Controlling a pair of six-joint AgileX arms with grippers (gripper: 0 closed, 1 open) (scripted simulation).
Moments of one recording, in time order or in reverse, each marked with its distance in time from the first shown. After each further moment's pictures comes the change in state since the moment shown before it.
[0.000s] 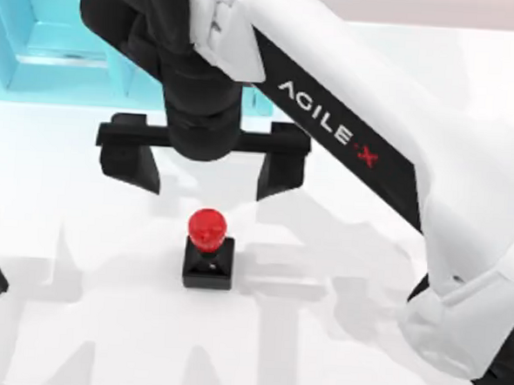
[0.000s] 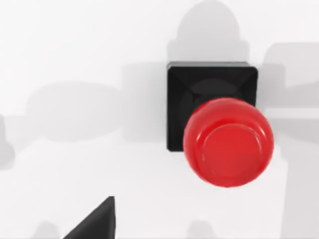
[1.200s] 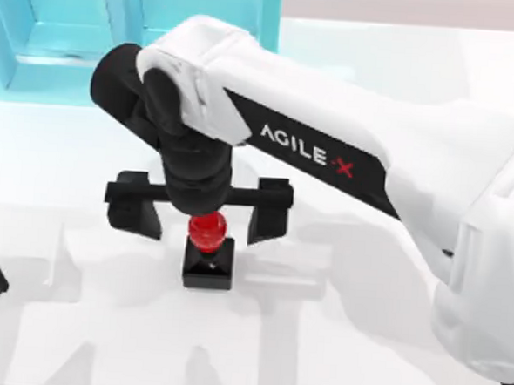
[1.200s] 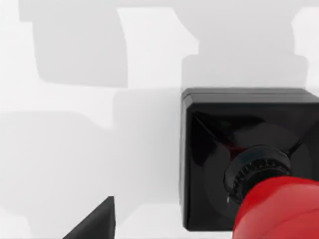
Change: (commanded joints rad) left arm 0.000 0.000 0.000 0.000 0.000 0.000; right arm -0.009 -0.114 -0.561 0.419 -0.010 -0.001
